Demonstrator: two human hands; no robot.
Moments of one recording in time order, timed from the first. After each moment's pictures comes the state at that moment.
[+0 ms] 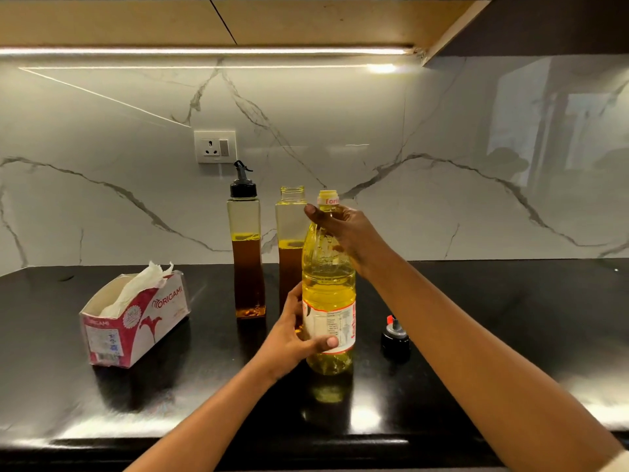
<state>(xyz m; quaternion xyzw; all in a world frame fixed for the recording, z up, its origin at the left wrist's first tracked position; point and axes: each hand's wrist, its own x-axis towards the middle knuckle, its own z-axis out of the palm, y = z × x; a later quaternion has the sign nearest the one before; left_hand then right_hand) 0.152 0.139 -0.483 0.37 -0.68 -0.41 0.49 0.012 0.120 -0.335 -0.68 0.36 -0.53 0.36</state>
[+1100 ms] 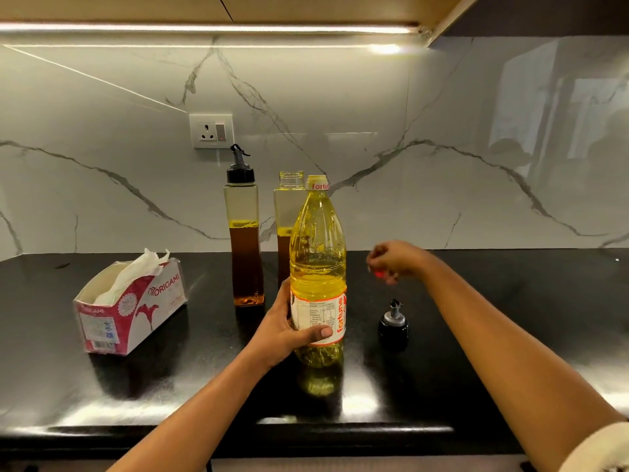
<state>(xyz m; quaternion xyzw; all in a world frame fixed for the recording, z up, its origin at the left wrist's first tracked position) 0.160 0.140 -0.484 0.40 -0.67 -0.40 0.48 -0.077 0.049 -0.387 -0.69 0.63 -0.24 0.27</state>
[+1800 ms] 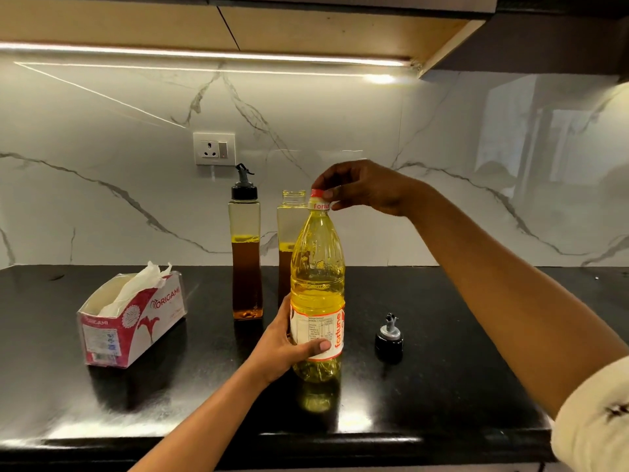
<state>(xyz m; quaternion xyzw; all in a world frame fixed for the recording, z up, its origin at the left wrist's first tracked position) 0.163 0.141 -0.486 0.39 -0.68 -0.41 0.47 -0.026 0.106 -0.250 -0.85 0.29 -0.32 0.30</state>
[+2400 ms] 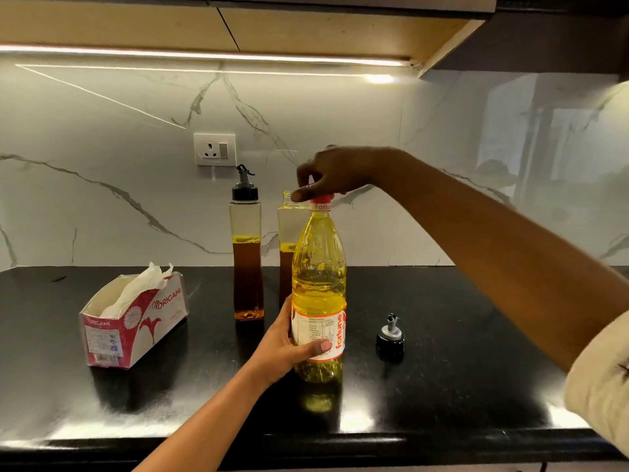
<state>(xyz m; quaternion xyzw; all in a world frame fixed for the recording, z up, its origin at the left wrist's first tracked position) 0.162 0.144 -0.484 0.37 -0.67 -0.43 0.48 0.023 0.114 -0.208 -0.90 0.41 -0.04 -0.15</state>
